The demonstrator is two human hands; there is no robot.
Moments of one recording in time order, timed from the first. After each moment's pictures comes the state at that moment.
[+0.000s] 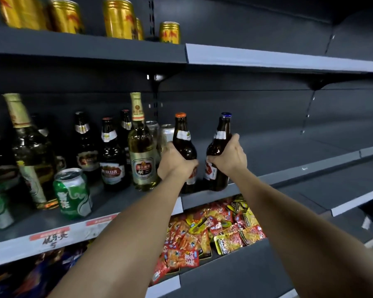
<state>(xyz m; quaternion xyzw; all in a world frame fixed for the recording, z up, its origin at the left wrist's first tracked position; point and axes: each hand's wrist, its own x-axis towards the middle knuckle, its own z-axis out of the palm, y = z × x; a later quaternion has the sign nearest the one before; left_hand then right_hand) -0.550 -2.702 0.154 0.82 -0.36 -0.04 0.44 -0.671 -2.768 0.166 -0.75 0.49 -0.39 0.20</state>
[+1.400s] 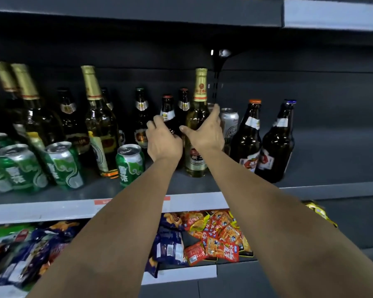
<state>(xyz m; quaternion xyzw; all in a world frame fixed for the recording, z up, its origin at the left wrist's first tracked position) -0.421 -2.643 0.146 0.83 -0.25 0.16 0.47 -0.480 -2.717 0.163 -0.80 0.39 -0.38 0.26</state>
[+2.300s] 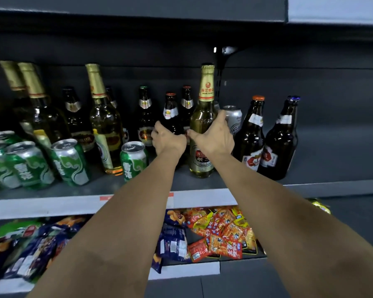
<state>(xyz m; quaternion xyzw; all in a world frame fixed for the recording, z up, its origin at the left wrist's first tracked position) -0.416 -2.649 0.144 0.81 -0.18 -0.06 0.56 -0.502 -2.709 0.157 -0.80 0.39 -0.39 0.23</state>
